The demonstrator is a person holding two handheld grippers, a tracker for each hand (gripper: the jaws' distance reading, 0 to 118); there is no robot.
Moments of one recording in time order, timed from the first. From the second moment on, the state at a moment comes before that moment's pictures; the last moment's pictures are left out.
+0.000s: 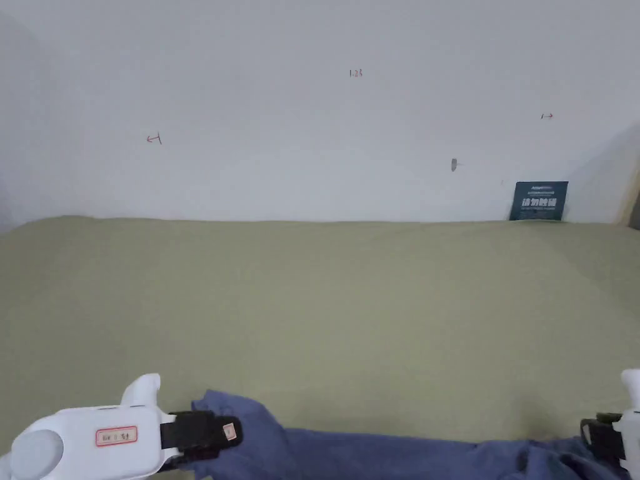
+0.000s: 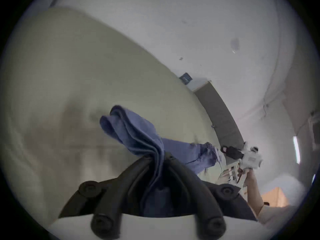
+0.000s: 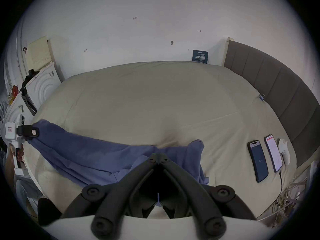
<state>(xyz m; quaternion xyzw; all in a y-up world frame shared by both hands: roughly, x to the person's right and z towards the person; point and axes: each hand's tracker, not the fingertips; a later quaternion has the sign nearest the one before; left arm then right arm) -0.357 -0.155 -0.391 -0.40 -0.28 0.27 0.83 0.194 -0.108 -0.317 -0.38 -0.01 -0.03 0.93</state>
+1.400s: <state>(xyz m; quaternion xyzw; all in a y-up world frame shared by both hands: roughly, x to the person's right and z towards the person) -0.113 -0.293 -0.410 -0.51 -0.35 0.35 0.70 0.209 -0.121 -0.304 -0.37 0.01 -0.01 0.93</state>
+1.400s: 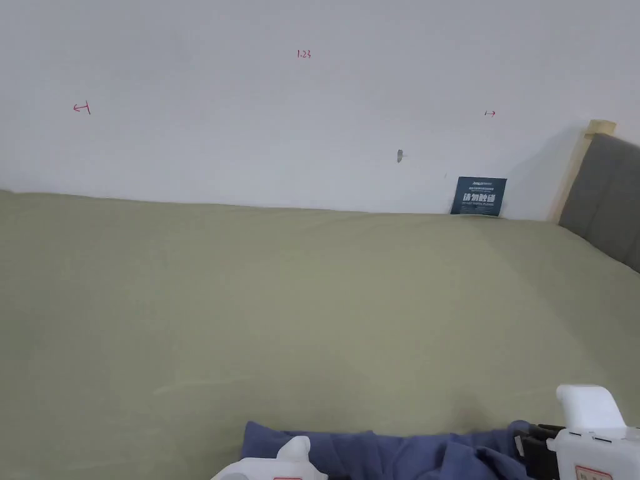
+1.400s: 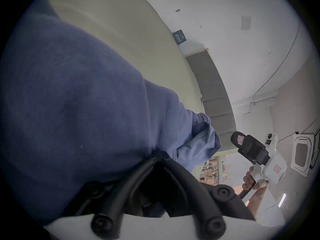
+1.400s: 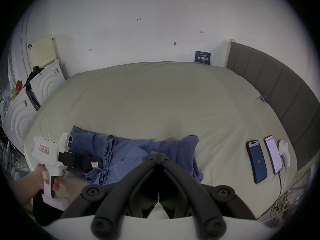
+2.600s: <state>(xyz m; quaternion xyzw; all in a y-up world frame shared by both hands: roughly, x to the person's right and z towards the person) -0.253 -0.276 -0.415 -0.49 -0.31 0.41 0.70 0.209 -0.115 -0.304 -0.37 0.02 -0.03 0.93</state>
